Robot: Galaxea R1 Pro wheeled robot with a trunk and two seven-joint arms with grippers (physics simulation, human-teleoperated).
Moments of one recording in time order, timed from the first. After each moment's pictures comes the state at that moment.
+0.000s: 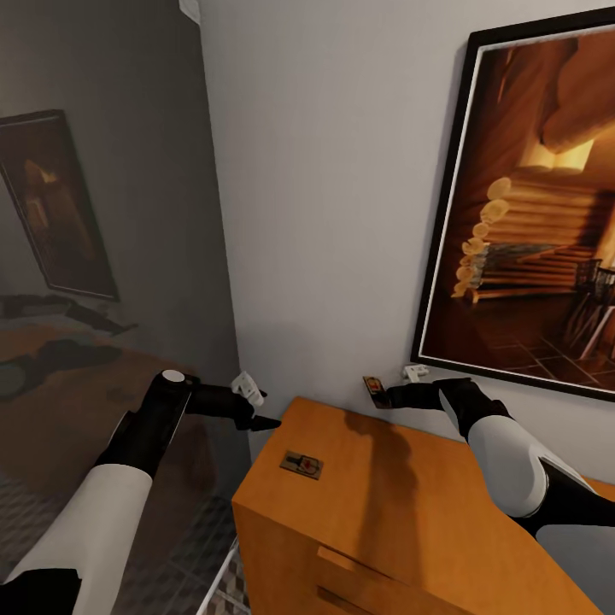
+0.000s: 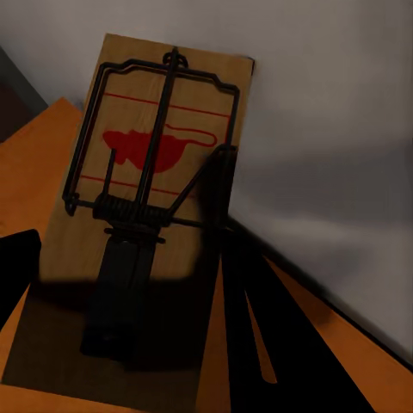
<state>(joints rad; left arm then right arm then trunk) -0.83 0.02 0.02 -0.98 -0.51 0.40 -1.29 -1.11 -0.06 -0.58 -0.28 0.73 0.34 0.69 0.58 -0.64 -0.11</state>
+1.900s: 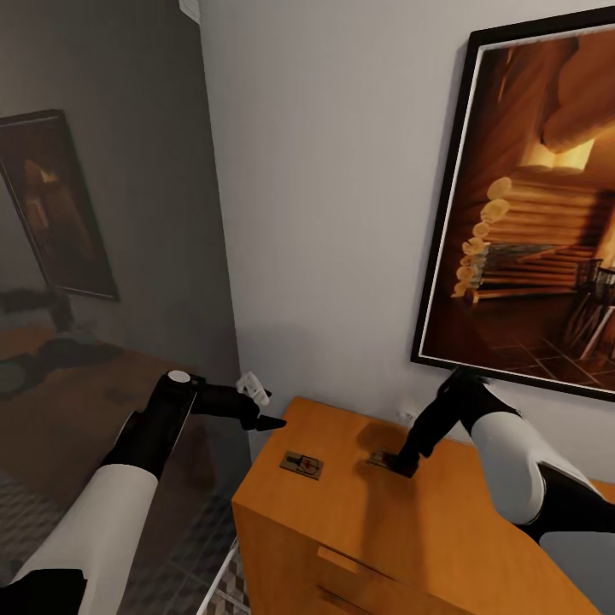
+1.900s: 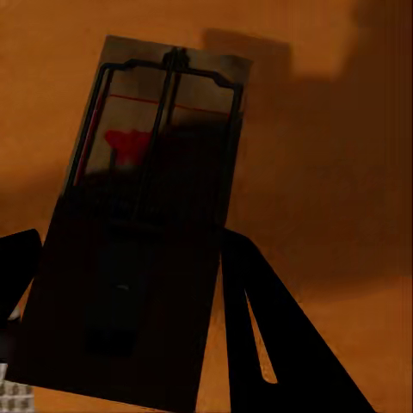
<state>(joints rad) -0.83 0.00 0.01 -0.98 -0.51 0.40 -1.27 -1.10 -0.06 -0.48 -0.39 1.47 0.35 1.54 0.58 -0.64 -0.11</state>
